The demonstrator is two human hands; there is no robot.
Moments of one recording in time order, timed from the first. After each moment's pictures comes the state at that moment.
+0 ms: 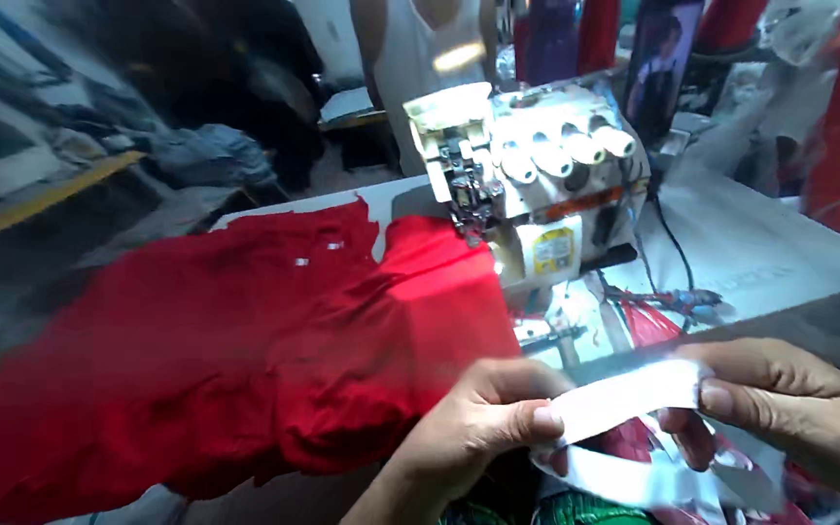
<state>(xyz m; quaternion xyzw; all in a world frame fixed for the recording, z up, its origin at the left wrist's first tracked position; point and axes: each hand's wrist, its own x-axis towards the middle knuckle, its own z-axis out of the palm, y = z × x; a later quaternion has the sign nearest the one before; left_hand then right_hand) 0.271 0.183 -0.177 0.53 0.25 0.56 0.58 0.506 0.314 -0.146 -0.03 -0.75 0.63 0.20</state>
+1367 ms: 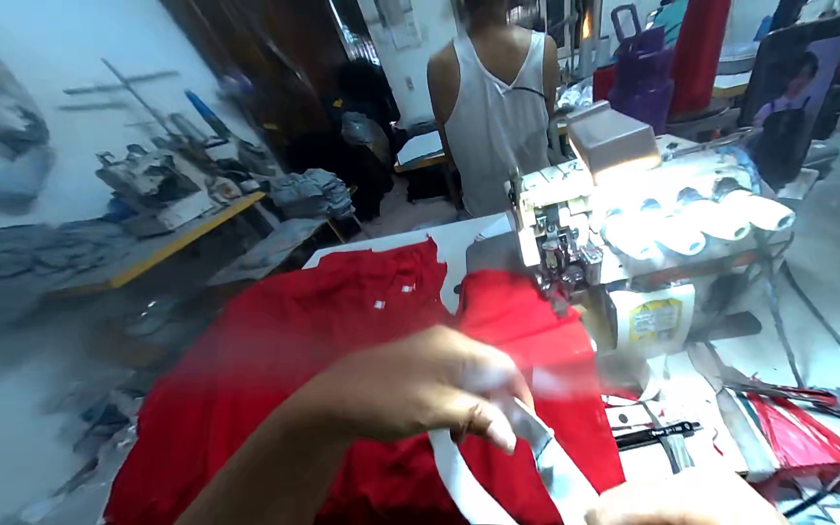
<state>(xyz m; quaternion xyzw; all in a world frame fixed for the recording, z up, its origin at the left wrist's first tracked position) 0.143 0.189 -0.068 0.71 0.52 0.26 0.40 0.401 0.286 -0.149 0.13 -0.76 0.59 0.23</state>
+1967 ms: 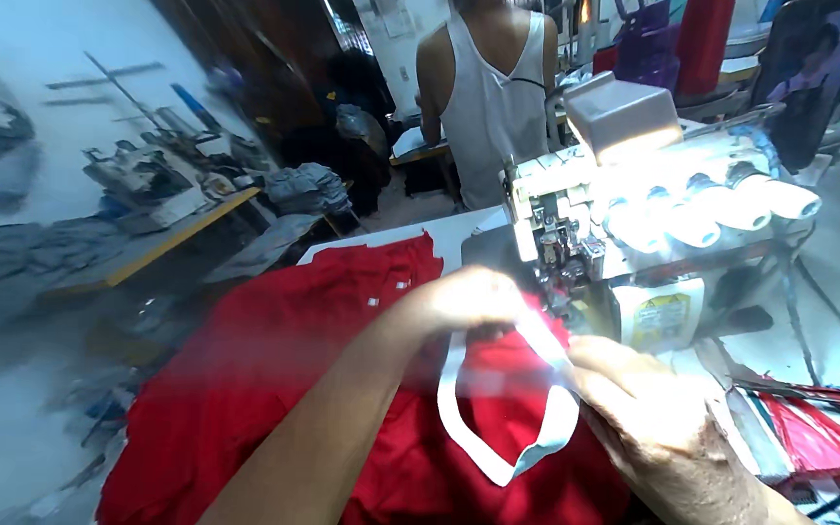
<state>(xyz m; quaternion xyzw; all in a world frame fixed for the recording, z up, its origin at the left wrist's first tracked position) 0.094 0.265 -0.115 0.59 0.68 0.24 0.36 0.352 0.311 -0.191 -0.10 -0.88 0.05 0.46</state>
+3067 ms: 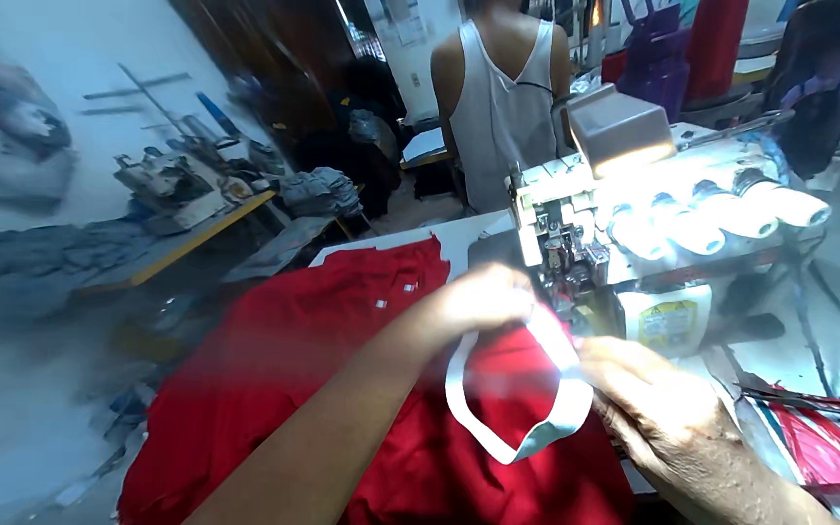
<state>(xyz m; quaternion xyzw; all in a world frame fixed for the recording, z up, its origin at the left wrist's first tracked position) 0.156 0.280 -0.069 0.57 0.77 0.11 0.26 0.348 0.326 -0.192 -0.07 -0.86 0.11 0.50</state>
